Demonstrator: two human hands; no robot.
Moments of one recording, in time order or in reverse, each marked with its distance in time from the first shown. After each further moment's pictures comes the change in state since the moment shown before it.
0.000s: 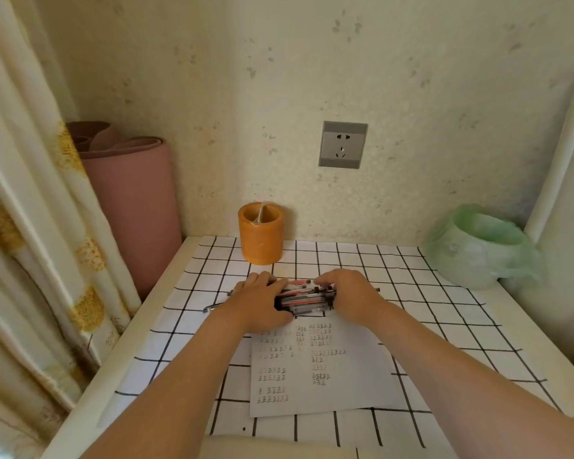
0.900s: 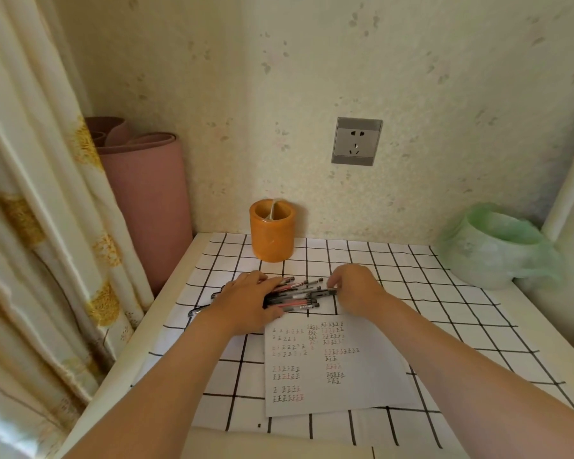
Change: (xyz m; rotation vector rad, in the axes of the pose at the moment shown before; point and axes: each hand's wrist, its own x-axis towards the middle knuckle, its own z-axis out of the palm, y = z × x) left_hand -0.016 -0.038 0.000 0.035 0.075 0.021; right_hand 0.015 -0.012 0.007 -0.060 0.001 0.131
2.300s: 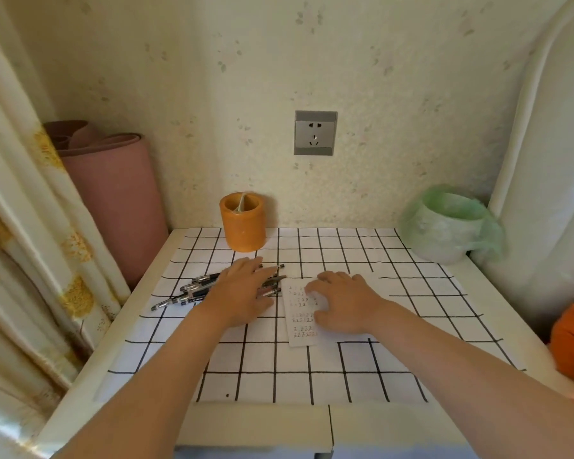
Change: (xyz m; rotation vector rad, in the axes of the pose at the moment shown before) left_hand -0.010 0.050 0.002 0.058 0.078 0.063; right_hand -0.070 0.043 -0.009 -0.318 -0.154 -0.261
